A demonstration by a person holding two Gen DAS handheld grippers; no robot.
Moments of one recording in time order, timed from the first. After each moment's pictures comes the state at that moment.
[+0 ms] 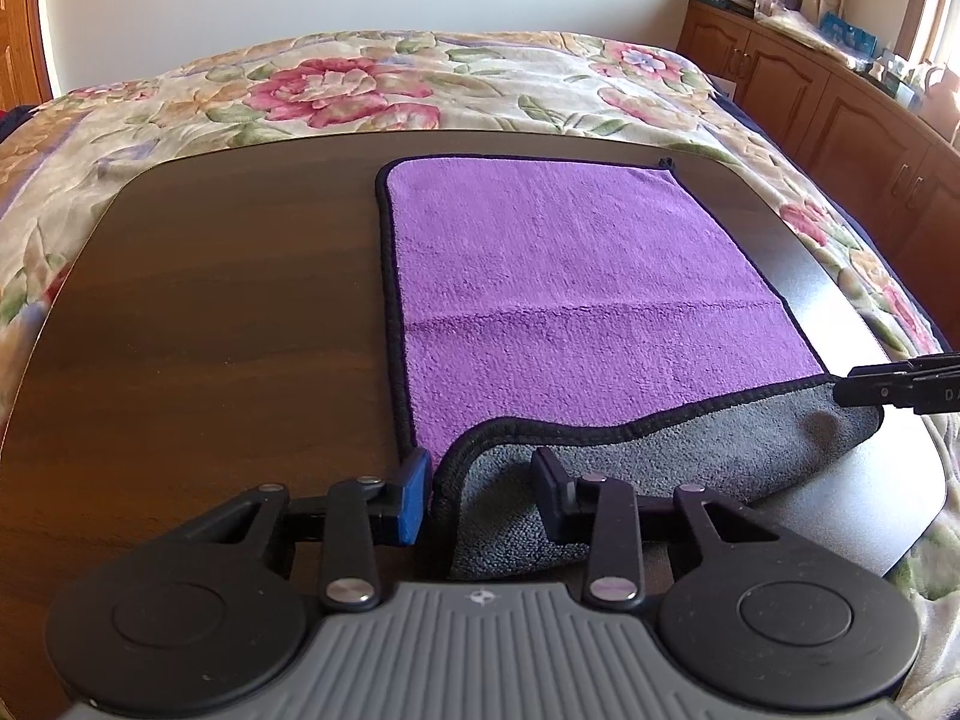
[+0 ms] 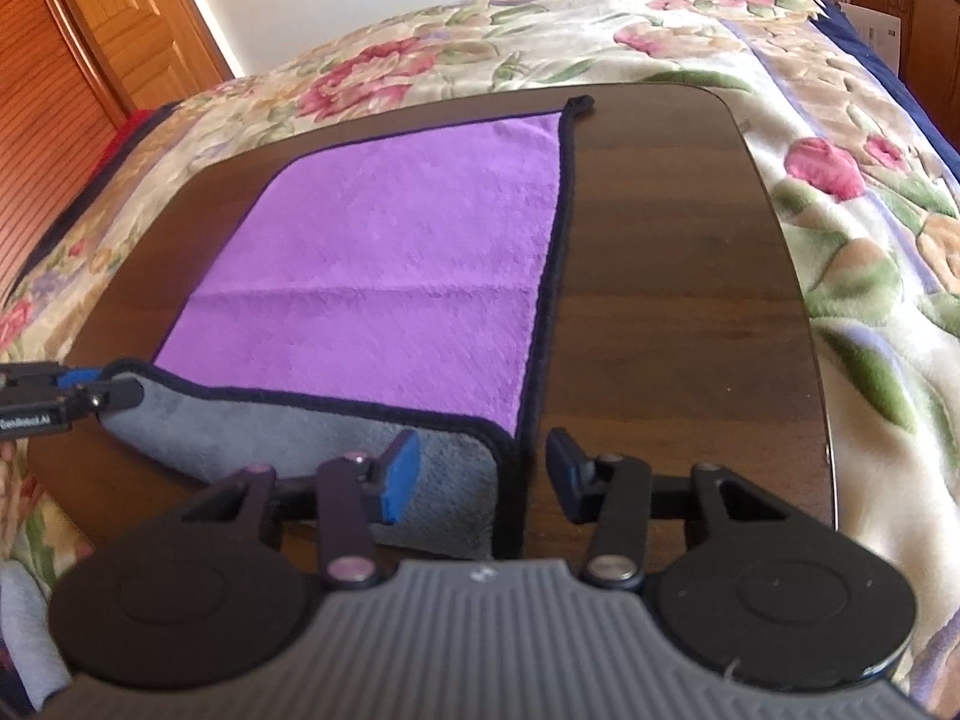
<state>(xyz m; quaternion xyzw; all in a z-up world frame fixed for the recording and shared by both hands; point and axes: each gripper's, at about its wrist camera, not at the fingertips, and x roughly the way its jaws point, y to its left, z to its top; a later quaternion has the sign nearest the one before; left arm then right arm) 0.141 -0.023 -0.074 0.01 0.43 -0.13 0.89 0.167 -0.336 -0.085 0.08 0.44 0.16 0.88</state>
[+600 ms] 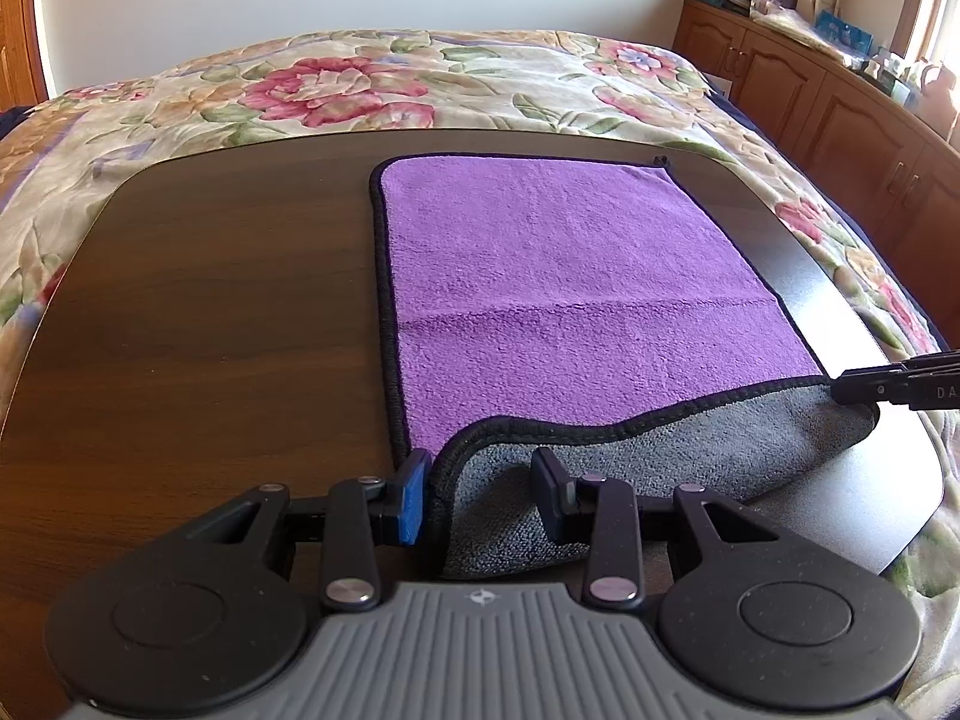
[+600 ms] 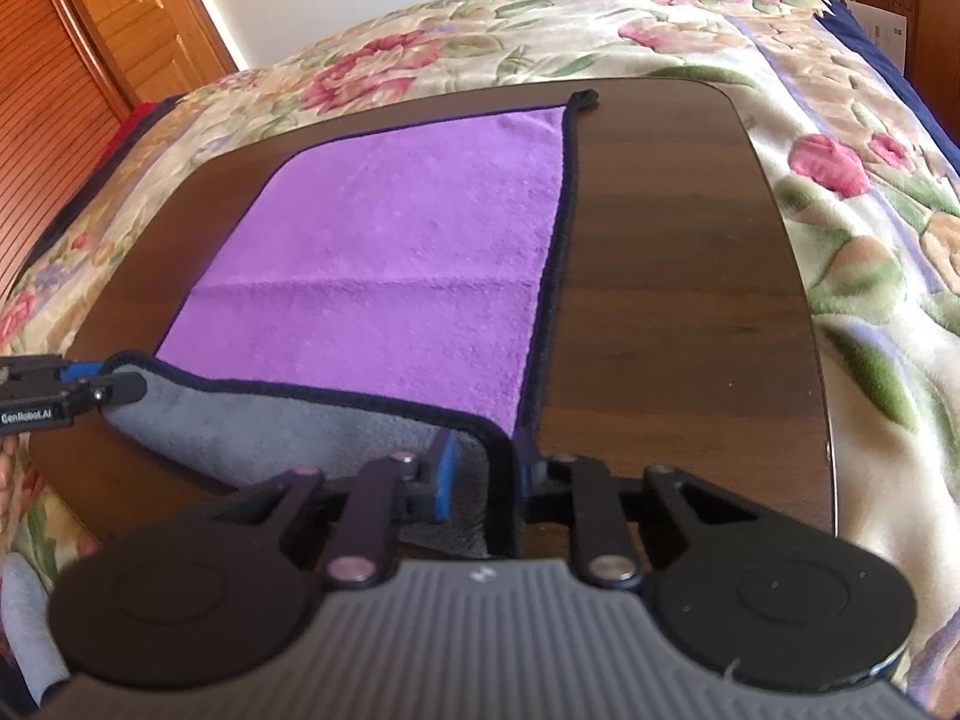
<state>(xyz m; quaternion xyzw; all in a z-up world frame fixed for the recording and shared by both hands) 0.140 -0.023 -0.075 0.01 0.43 -0.13 0.89 0.168 -0.337 -0.085 0.07 0.45 0.16 0.88</state>
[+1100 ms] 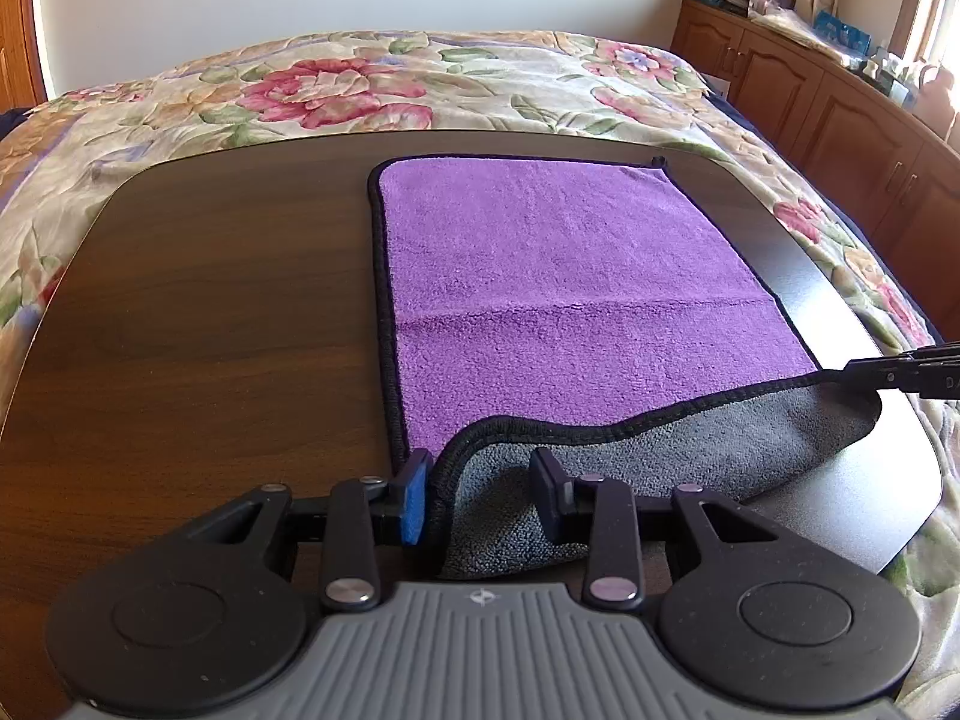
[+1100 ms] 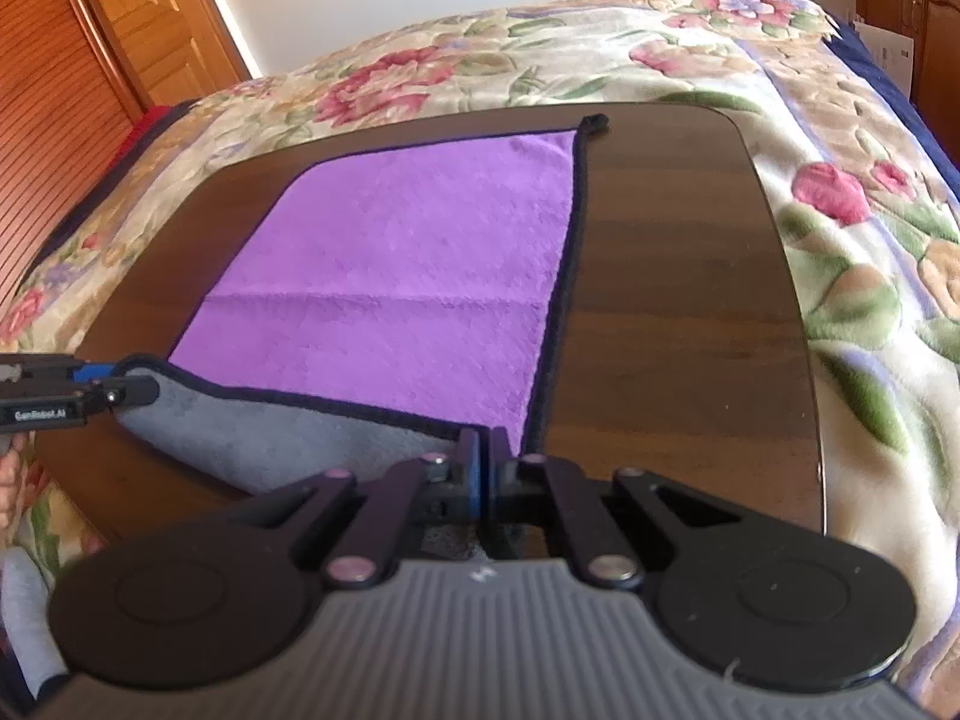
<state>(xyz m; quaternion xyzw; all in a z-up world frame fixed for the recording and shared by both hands) 0.139 -0.026 -0.074 0.01 0.43 -0.13 0.89 0.164 -0.337 -0.075 0.06 0.43 0.17 0.88</state>
